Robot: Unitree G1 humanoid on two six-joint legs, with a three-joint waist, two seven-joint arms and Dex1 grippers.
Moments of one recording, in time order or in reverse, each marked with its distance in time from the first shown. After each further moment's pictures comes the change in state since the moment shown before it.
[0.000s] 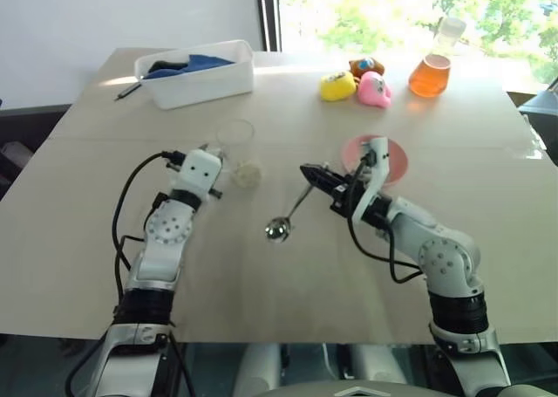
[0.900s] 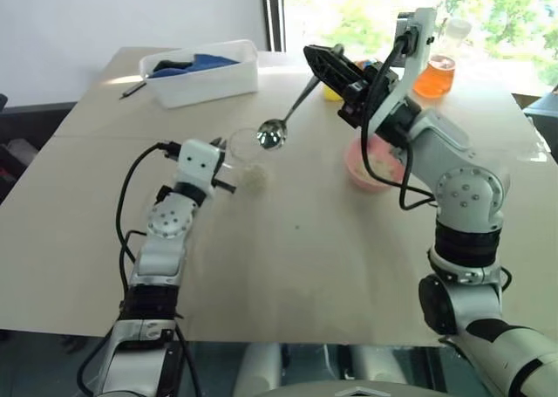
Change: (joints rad) left arm -0.008 -0.024 -0.015 -0.034 -0.117 0.024 -0.152; right arm -0.434 -0.021 -0.114 0.090 -0.027 -0.051 -0.037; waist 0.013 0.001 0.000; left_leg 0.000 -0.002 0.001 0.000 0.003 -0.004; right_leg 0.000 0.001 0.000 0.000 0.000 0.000
